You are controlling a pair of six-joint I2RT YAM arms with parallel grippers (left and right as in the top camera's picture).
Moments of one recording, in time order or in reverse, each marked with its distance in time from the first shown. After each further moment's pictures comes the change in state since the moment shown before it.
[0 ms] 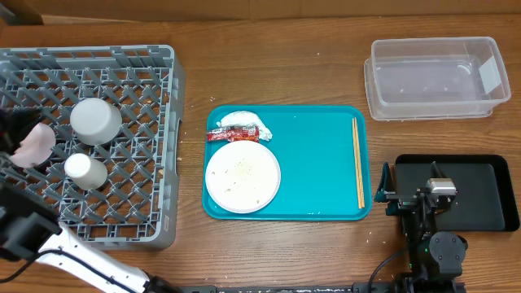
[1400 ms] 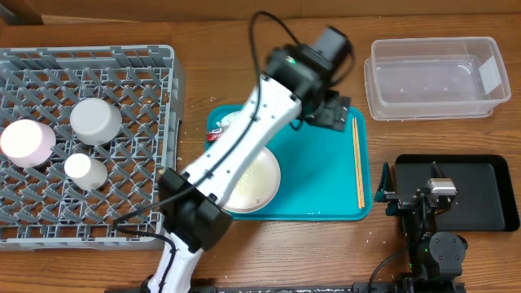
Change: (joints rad) left arm -1.628 -0.176 0.000 0.272 -1.036 -0.104; right arm 0.000 0.000 0.000 0.001 0.000 0.000
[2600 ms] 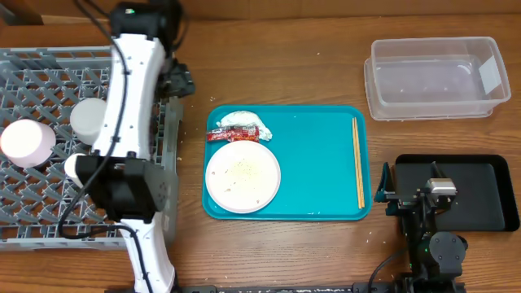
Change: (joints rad) left arm 0.671 0.000 0.000 -0.298 -0.287 -0.002; right arm 0.000 0.000 0.000 0.000 0.000 0.000
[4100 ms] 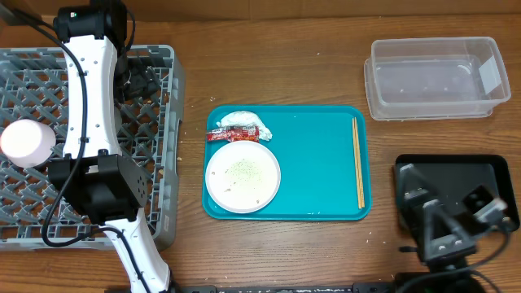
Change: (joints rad) left arm 0.159 0.000 0.000 0.001 0.030 0.008; right arm 0.000 0.015 0.167 0.665 -0.422 1.474
